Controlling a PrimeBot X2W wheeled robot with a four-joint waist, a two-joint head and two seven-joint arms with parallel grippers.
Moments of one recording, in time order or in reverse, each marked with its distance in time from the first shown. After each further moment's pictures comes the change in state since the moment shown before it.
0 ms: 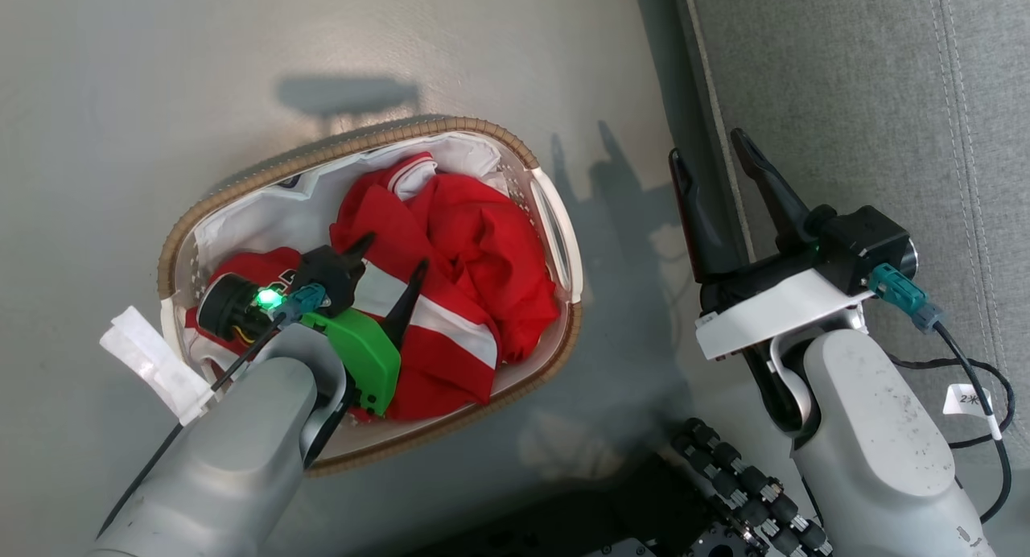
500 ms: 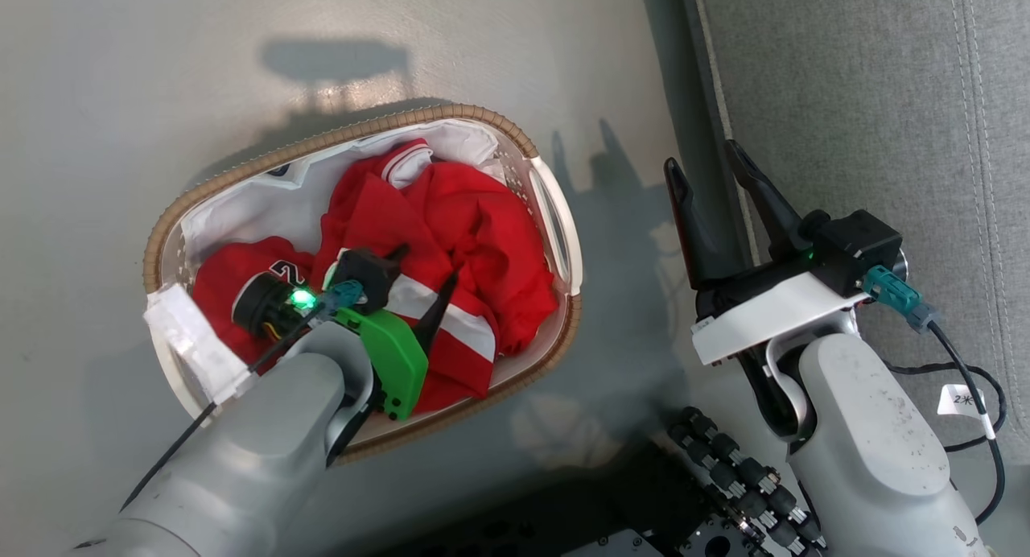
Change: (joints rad) left arm -0.091 -0.025 -0.255 0.075 -0.200 0.000 0.000; right arm -0.001 0.000 0.015 0.031 0.040 0.000 0.000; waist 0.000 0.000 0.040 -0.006
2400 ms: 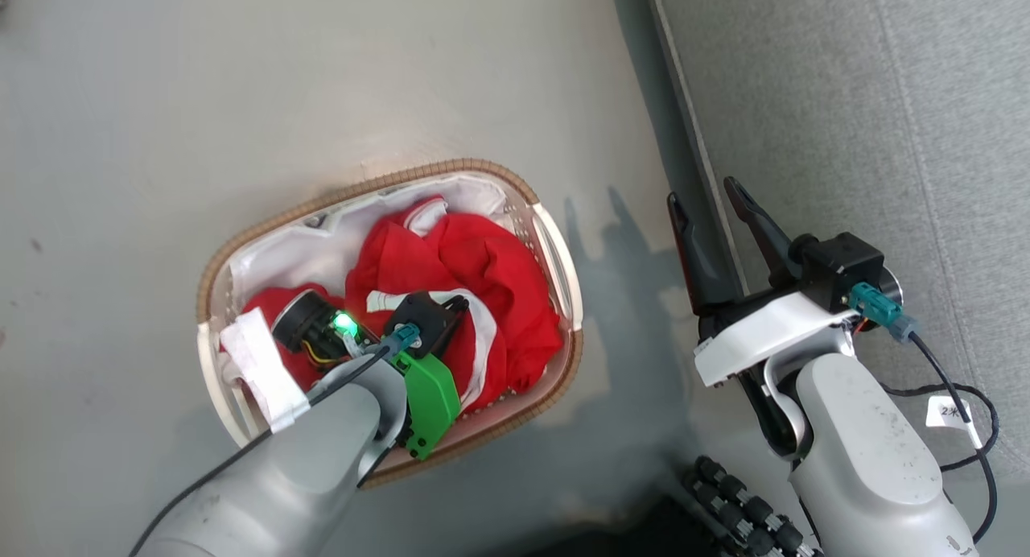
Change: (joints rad) left arm 0.036 -0.075 -0.009 0.081 0.225 0.000 0.002; right arm 0.015 0.001 -0.008 0.093 -0.015 0.000 -0.001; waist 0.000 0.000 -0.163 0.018
